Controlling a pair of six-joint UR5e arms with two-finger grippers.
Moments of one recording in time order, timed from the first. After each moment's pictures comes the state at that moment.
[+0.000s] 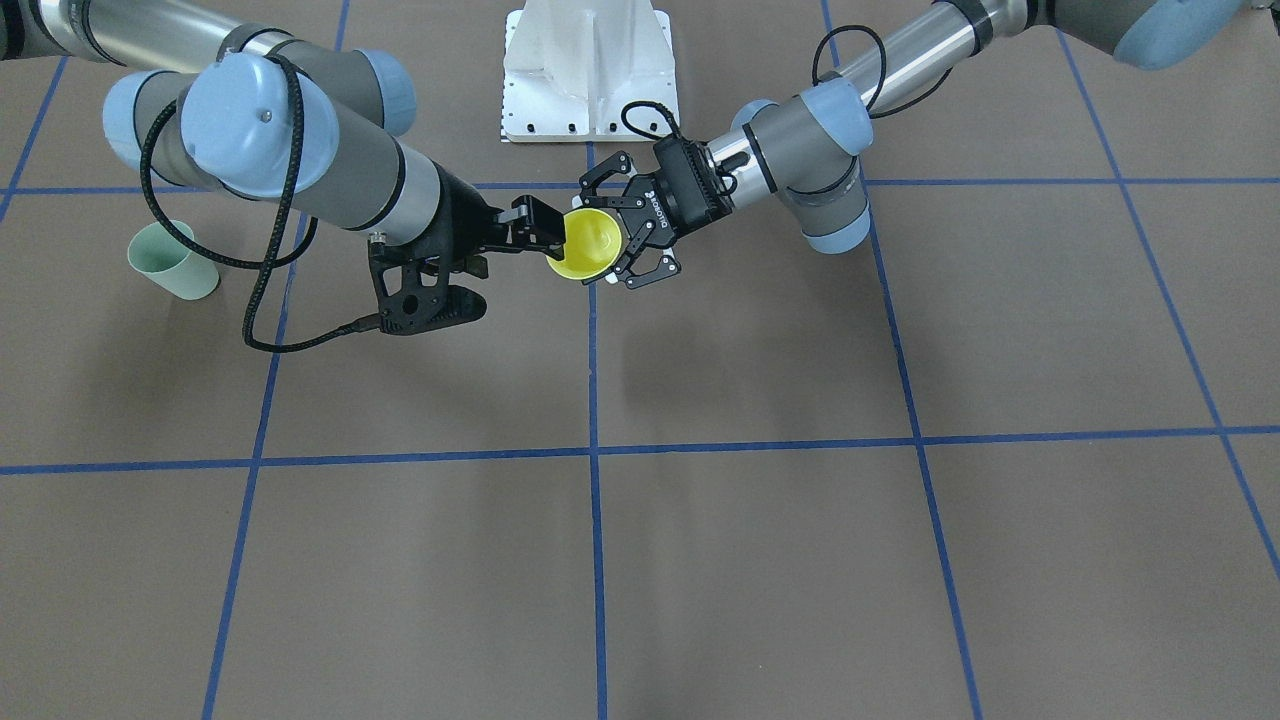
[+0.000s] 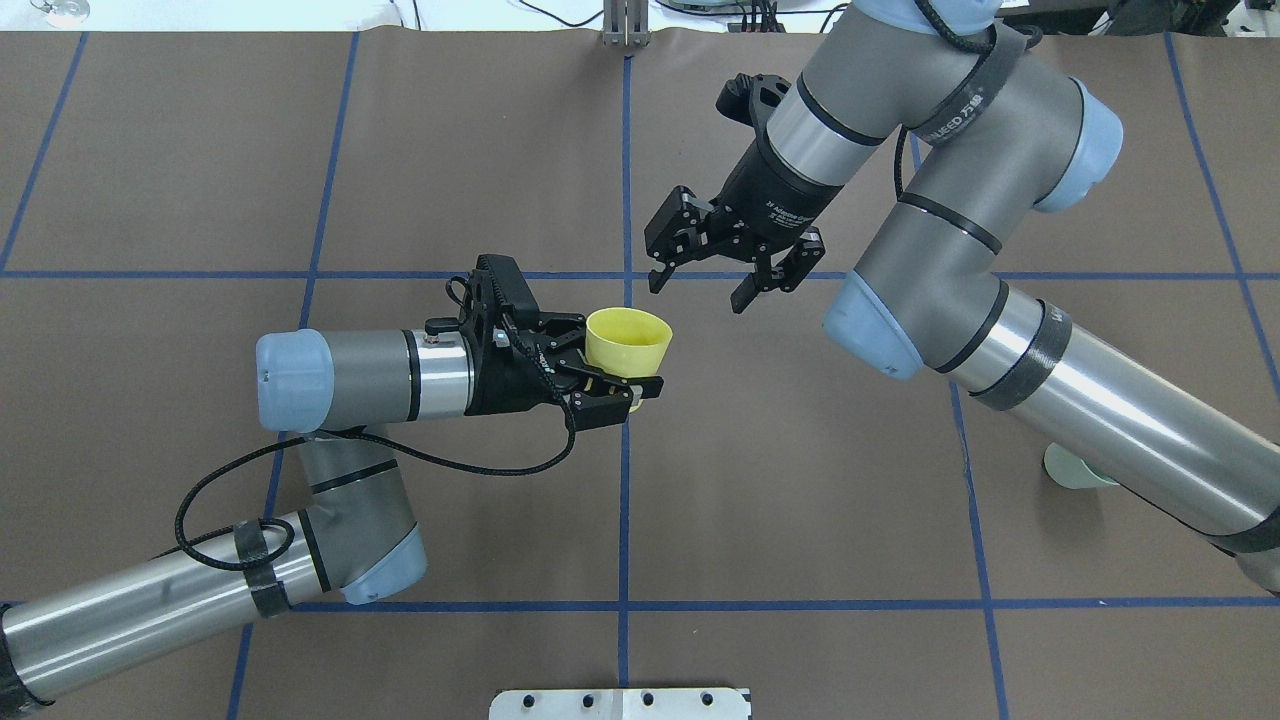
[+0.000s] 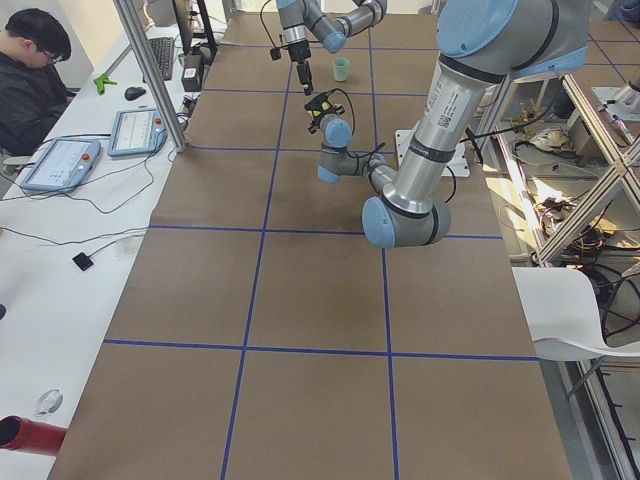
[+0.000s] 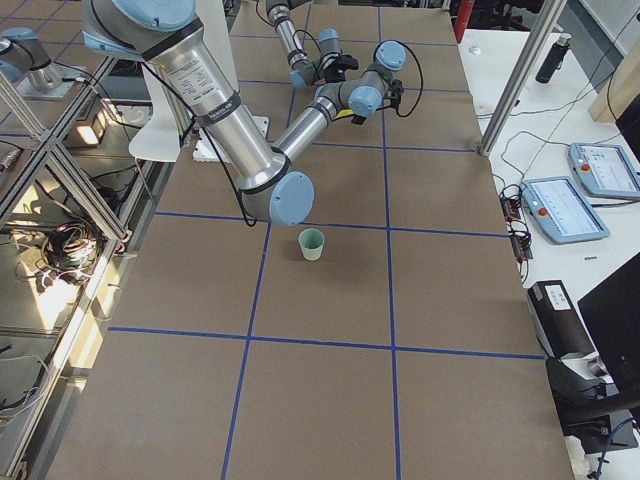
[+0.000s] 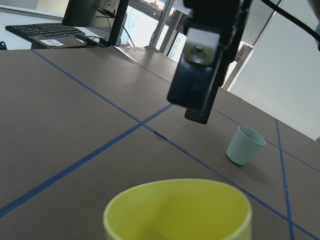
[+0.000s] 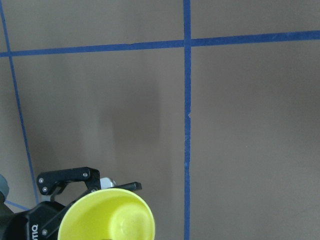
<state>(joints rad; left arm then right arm) -0.47 -2.17 -1.37 -3.10 -1.79 -0.70 0.80 -0.86 1.61 -1.37 2.53 1.16</state>
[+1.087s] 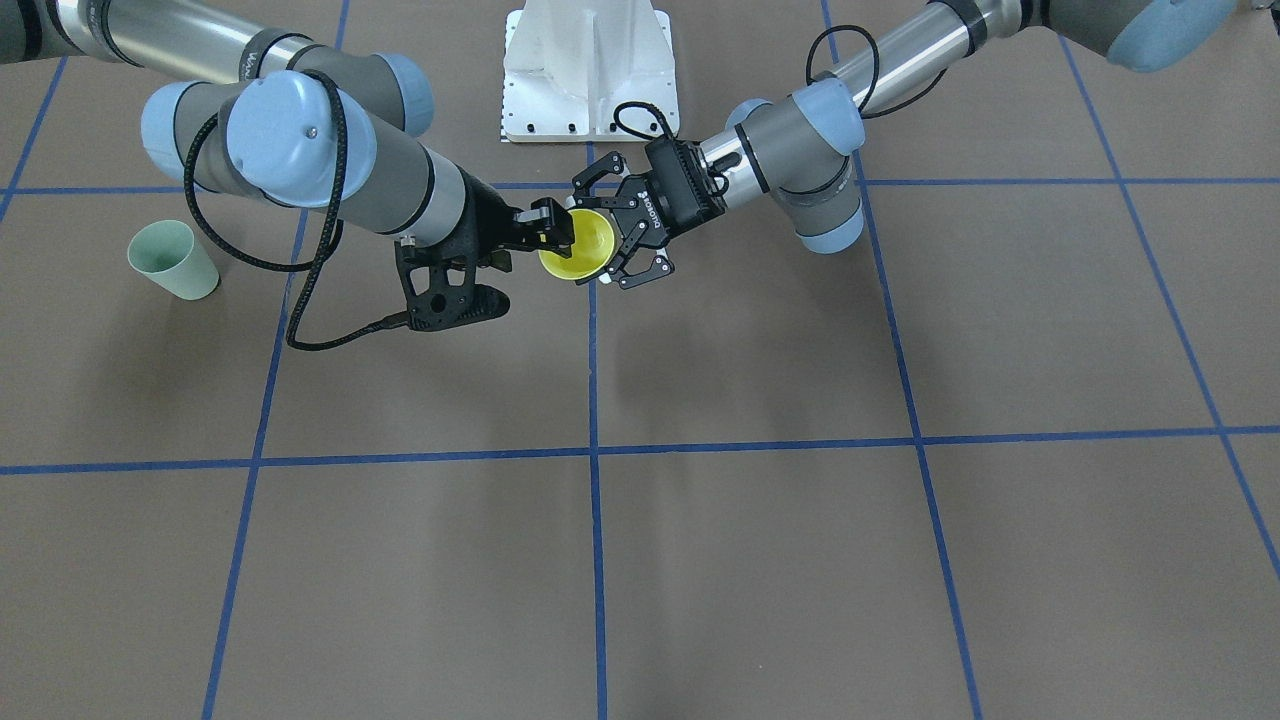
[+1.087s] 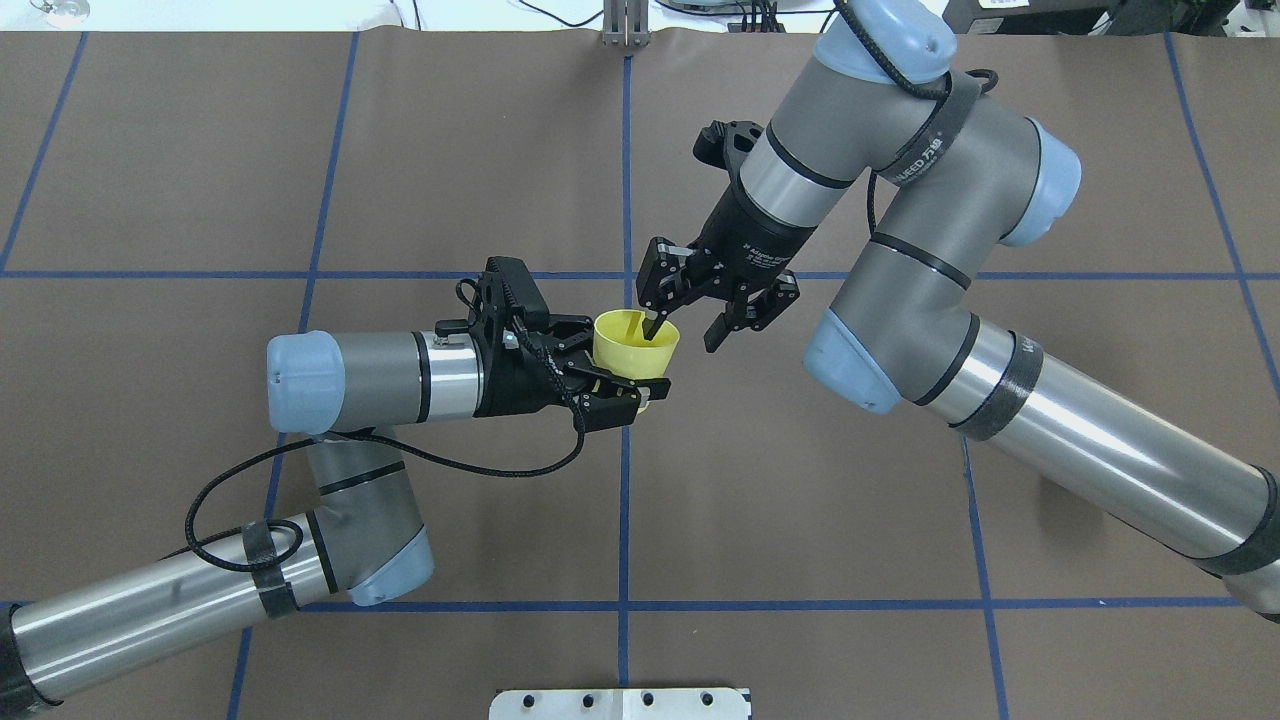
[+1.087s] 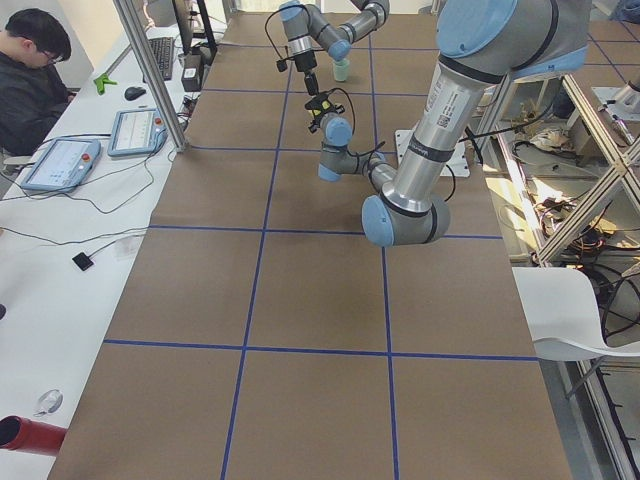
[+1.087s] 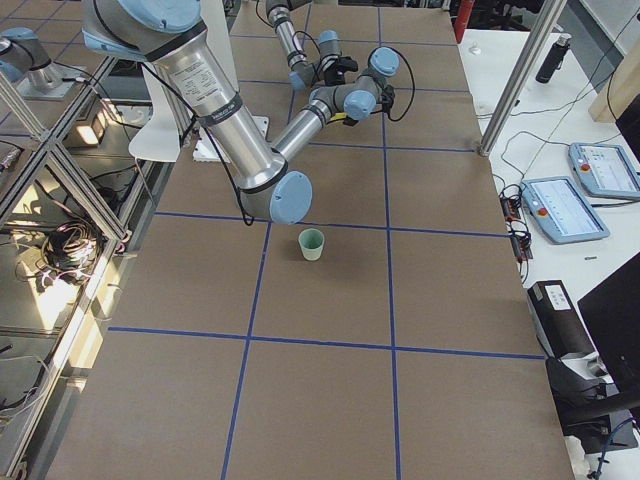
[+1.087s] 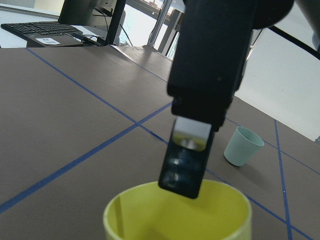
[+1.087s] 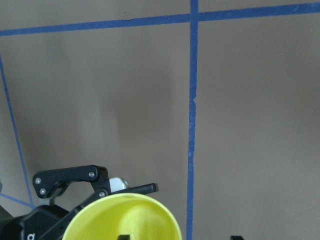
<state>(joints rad) -0.47 -2.18 -1.35 -3.10 -1.78 -0.70 0.75 -0.88 1.60 -1.37 2.53 1.16</state>
